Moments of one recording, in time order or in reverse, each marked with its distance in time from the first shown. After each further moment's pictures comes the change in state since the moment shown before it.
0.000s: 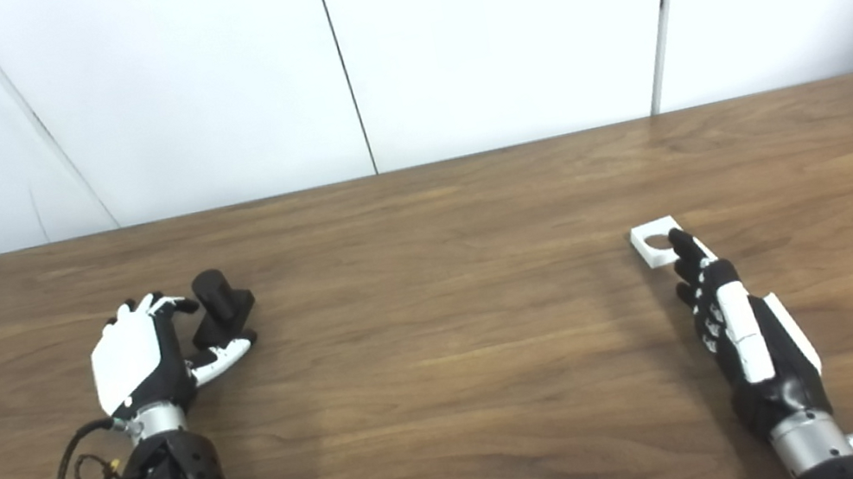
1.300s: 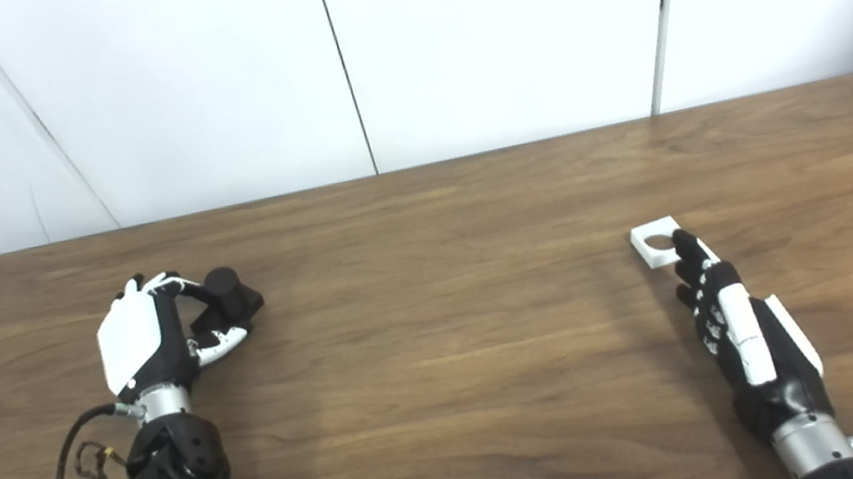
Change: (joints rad) left arm -0.034 0.014 -0.026 0.057 -0.131 -0.073 0.104; right arm 0.004 -0.004 0.000 -0.002 0.009 -0.002 0.002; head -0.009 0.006
